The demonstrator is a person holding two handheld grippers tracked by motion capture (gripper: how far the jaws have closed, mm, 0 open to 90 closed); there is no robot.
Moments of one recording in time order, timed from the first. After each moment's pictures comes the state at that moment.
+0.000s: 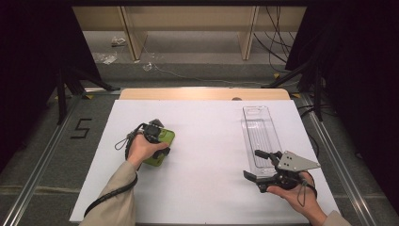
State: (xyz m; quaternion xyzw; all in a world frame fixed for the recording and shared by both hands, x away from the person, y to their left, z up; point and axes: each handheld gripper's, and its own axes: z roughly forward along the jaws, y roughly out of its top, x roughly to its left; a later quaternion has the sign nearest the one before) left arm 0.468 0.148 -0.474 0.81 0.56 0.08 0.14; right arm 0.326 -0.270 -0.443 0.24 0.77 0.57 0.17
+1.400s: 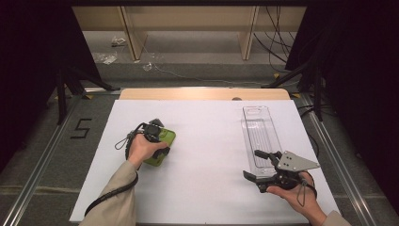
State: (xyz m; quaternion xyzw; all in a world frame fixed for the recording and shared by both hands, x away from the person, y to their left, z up) left arm 0.468 0.148 -0.472 0.81 0.57 0.08 0.14; right arm 0.326 -0.270 -0.444 0.24 0.77 0.57 0.17
